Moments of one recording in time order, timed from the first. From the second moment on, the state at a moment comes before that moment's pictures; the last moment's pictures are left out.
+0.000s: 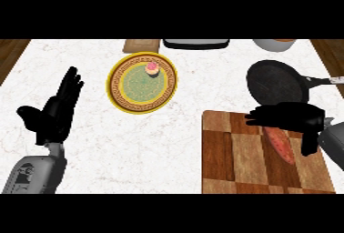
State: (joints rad) left arm -0.22 0.23 0.02 -1.46 0.05 0.13 0.06; right arm -0.55 -0.73 0.58 -1.00 0.85 0.32 -0.81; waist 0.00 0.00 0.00
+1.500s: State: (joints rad) left arm -0.17 0.24 0.11 -1.48 0.05 0.11 0.08; right arm -0.27 -0.51 0.41 -1.28 0.92 0.16 -0.50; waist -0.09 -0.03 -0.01
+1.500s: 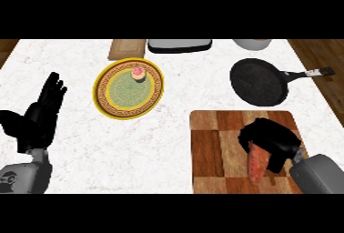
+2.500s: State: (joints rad) left arm -0.21 0.21 0.07 -1.50 0.03 0.09 0.09; right arm -0.10 -0.35 0.01 -1.92 0.47 0.22 0.01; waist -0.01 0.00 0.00
